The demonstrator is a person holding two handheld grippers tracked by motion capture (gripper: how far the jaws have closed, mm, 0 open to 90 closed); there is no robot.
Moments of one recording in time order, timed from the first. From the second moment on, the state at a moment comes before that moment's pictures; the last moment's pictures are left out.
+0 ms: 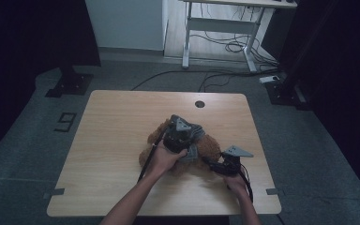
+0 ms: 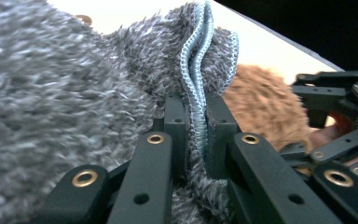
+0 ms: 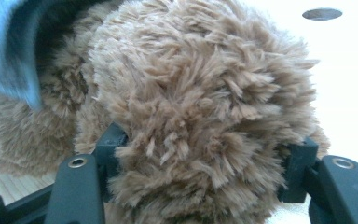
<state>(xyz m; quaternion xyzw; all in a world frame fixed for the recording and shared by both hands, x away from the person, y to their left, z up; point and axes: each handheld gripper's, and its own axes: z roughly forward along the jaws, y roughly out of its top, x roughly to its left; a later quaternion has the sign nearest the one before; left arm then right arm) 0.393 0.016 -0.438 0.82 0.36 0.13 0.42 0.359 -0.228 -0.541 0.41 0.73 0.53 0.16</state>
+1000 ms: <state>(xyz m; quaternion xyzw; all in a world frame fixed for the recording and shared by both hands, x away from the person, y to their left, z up) 0.396 0.127 -0.483 0.77 0.47 0.11 0.42 0.359 -0.231 -0.540 0.44 0.72 0.52 0.13</state>
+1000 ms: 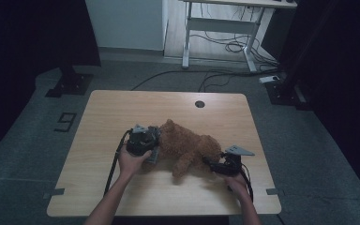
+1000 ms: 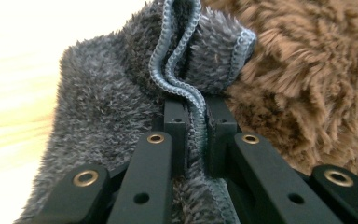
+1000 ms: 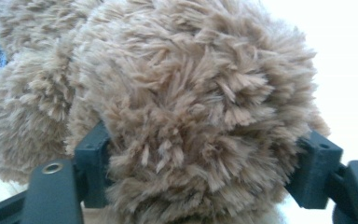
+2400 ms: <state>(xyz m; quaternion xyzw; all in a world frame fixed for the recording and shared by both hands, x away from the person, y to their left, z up) 0.415 0.052 -0.422 0.82 0.39 0.16 0.39 0.361 -0.214 -0.535 0.40 0.75 0.50 0.16</state>
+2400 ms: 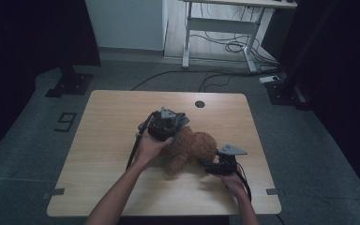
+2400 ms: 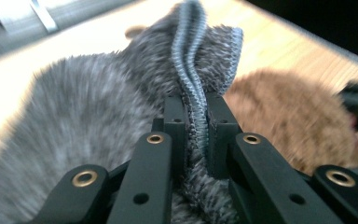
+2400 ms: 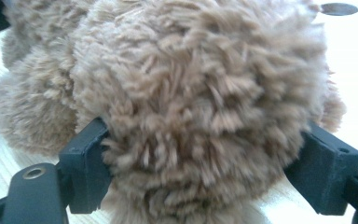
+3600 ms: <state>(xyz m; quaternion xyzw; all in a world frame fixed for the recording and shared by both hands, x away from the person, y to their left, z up) 0.383 0.023 -0.427 0.82 0.35 0.13 0.44 0.355 -0.220 -0.528 0.41 0.72 0.54 0.17</state>
